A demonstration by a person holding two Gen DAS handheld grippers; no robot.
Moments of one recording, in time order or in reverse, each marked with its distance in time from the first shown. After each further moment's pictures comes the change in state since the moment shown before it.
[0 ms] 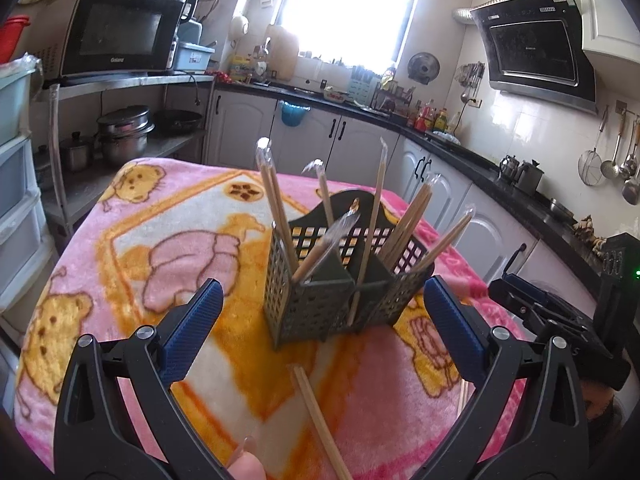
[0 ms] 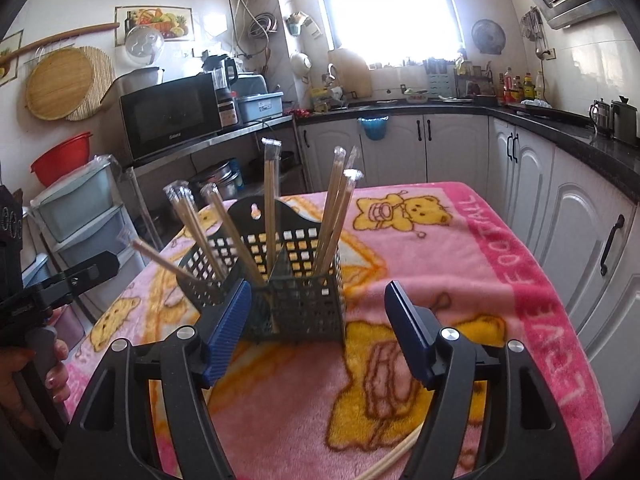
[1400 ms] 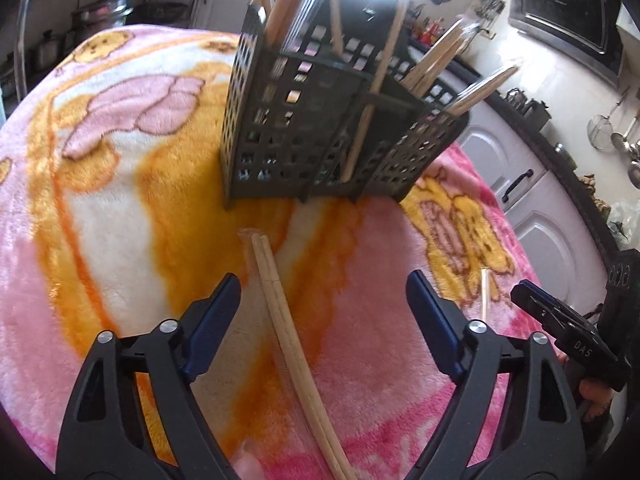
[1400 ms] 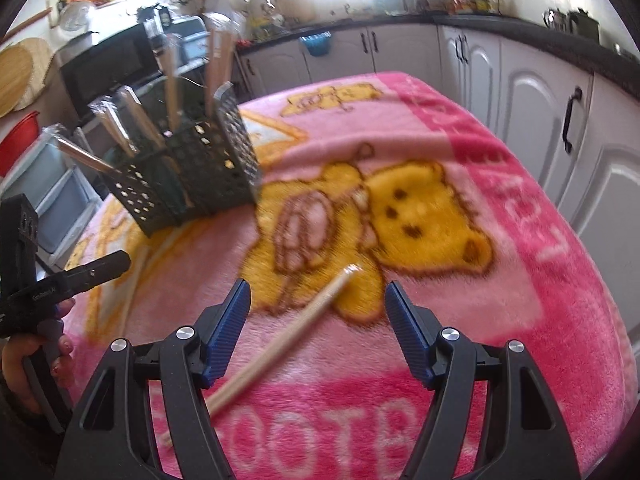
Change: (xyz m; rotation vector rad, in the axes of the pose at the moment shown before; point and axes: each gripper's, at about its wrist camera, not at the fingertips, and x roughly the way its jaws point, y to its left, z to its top) left arm 0.088 0.001 -0.090 -0.106 0.377 -0.079; right arm 0.005 -0.074 -0.090 0.173 0.289 -0.115
